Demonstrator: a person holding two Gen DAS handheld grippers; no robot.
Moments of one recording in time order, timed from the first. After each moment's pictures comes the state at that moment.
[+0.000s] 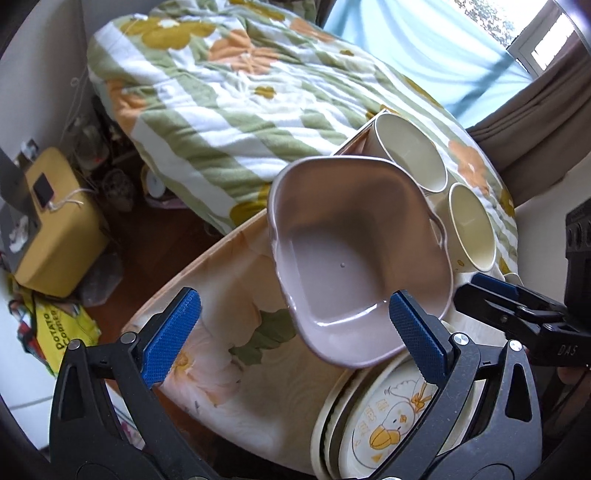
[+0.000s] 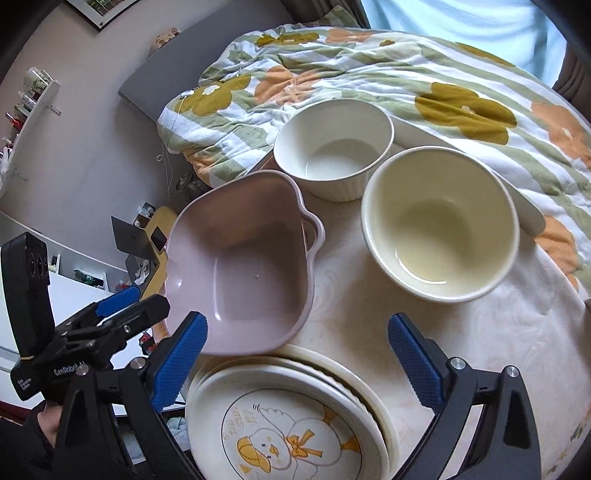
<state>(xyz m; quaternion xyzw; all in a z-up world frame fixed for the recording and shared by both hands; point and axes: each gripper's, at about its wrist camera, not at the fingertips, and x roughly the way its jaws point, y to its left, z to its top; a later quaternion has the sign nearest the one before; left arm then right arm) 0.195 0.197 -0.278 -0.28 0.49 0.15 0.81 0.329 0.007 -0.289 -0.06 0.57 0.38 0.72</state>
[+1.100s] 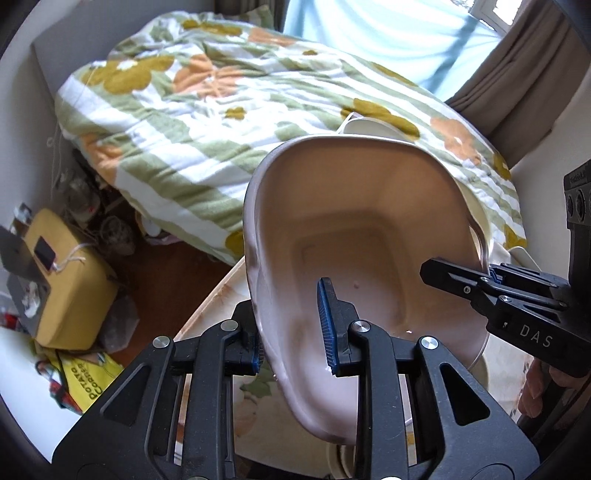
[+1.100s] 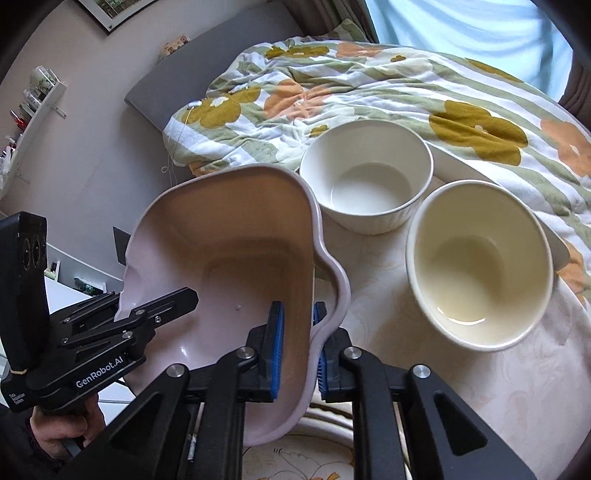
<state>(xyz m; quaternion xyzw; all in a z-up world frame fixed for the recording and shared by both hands) 0.227 0.189 -0.247 -0.18 0.49 0.11 0.84 0.317 0.013 -0.268 -0.04 0.53 0.39 0.75</state>
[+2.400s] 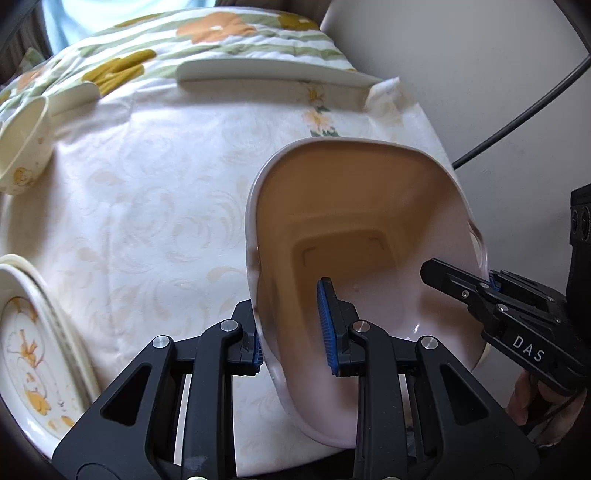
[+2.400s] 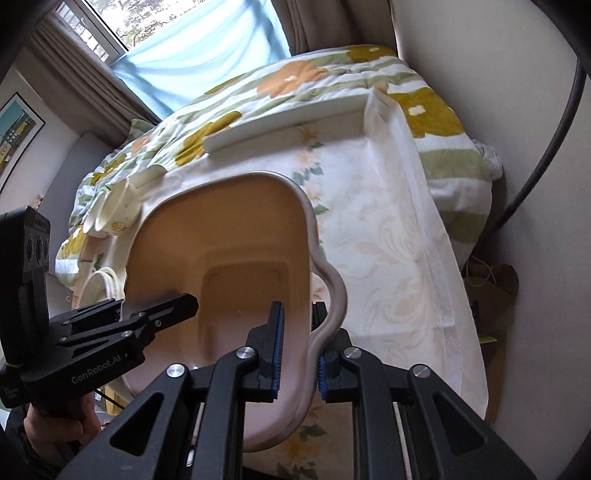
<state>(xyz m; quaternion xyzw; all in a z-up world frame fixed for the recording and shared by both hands) 0.229 -0.215 -0.285 -0.02 0.57 -0.21 0.79 0.172 -0.382 -0.288 0.15 0.52 0.06 0.84</state>
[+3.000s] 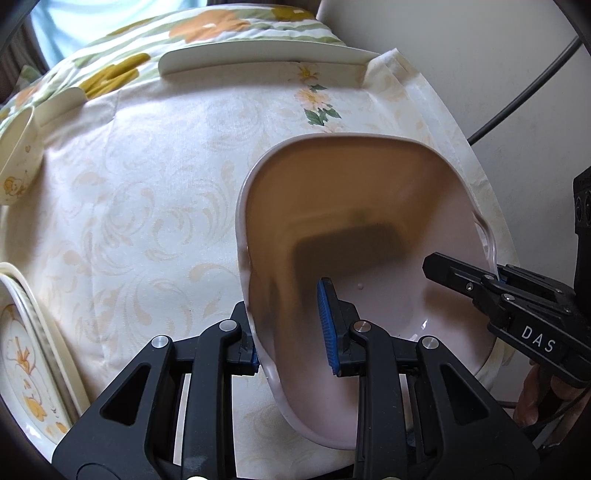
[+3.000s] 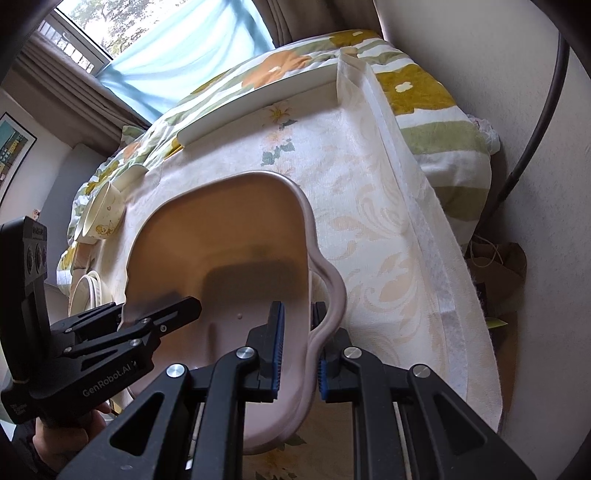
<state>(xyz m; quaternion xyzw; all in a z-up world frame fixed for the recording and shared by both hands) 0.225 -0.235 -0.305 0.02 0.57 -0.20 0.80 0.169 -0.399 -0.318 0.19 0.53 0.06 0.83</state>
